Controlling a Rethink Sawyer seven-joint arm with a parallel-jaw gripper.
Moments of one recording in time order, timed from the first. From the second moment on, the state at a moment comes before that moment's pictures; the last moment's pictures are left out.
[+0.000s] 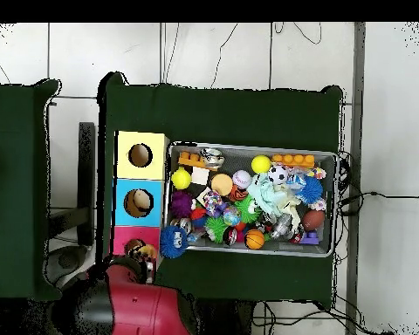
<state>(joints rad) 0.32 -0.95 -0.30 2.08 0.21 0.43 1.66</state>
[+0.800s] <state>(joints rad) 0.30 -0.90 -0.30 2.11 0.22 0.34 1.66</state>
